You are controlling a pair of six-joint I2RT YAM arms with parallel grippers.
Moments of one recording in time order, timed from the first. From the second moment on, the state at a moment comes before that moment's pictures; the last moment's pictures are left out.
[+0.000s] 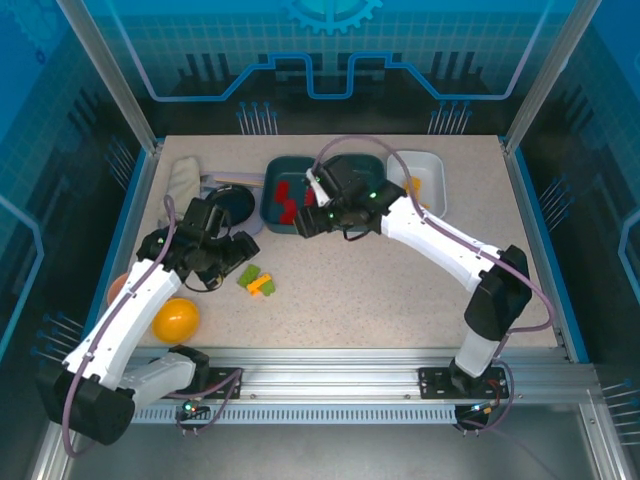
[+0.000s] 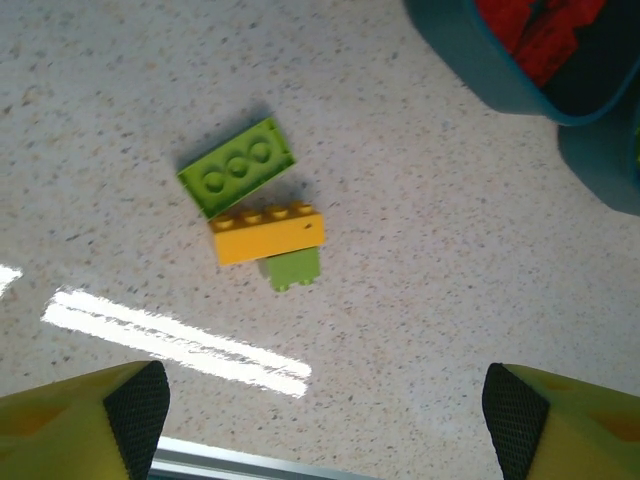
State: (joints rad) left arm -0.27 1.05 1.02 -1.08 0.10 -0.96; right arm 0.79 1.73 1.62 -0.80 -0.06 0.33
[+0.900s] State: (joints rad) left arm -0.25 0.65 0.94 -1.34 -0.07 -1.14; right arm 1.11 2.37 2.13 -0.98 0.05 0.32
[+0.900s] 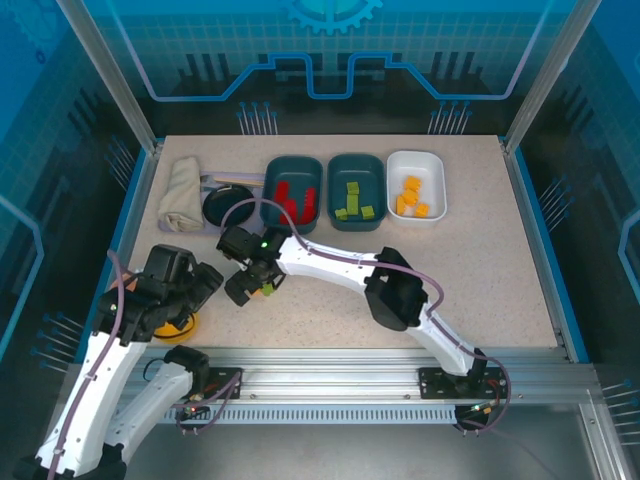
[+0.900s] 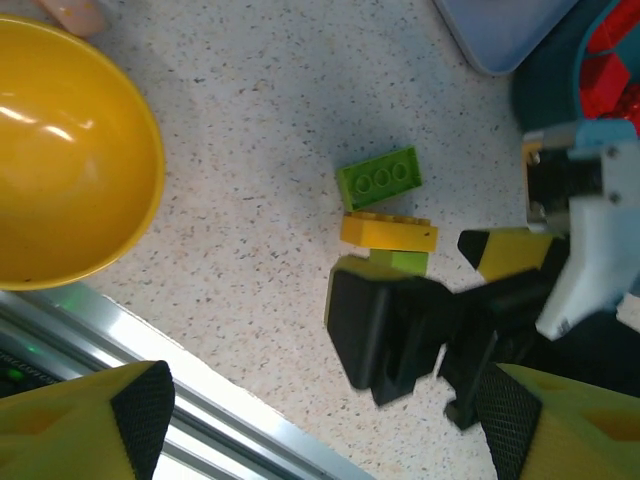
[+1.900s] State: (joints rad) left arm -0.25 0.65 0.95 -1.30 -0.01 -1.10; right arm 1.09 2.46 2.25 -1.13 0.15 0.40
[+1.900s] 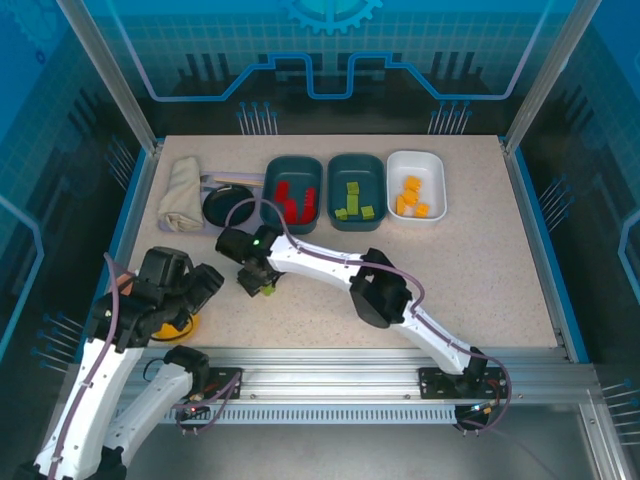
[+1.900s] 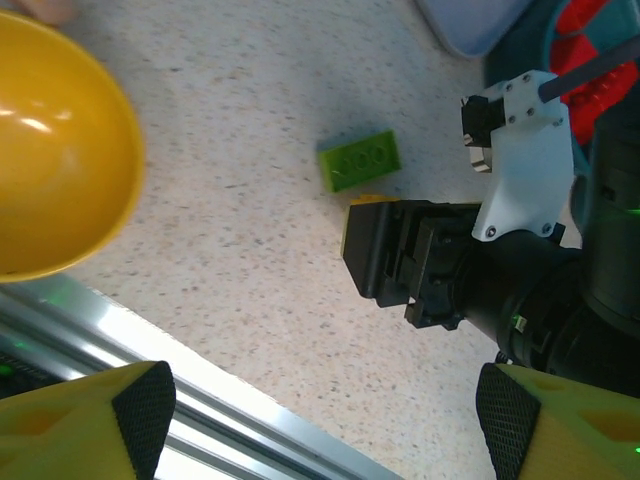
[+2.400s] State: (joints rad) left arm -0.43 1.14 1.05 -0.82 0.20 -0.98; right arm 0.53 1.90 1.91 -1.04 0.18 0.51
